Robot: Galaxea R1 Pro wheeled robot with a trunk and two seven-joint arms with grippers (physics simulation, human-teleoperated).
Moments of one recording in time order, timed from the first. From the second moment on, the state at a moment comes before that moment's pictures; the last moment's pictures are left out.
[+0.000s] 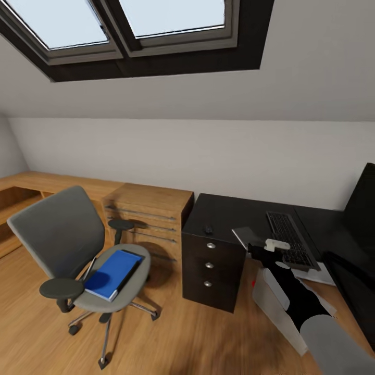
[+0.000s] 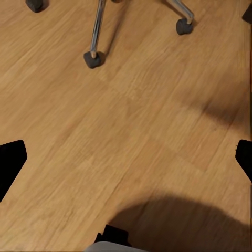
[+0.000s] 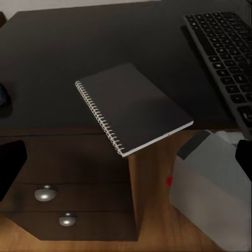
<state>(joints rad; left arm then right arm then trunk) -0.06 0.02 0.16 -0.06 0.21 -0.72 -0.08 -0.67 -0.15 0.19 -0.83 -0.41 0.18 -0.27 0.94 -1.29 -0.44</state>
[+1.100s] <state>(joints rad) -0.06 0.01 0.15 -0.06 0.21 -0.72 -0.08 -0.61 -0.15 0.18 -0.96 -0.41 0.27 -0.28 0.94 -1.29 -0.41</state>
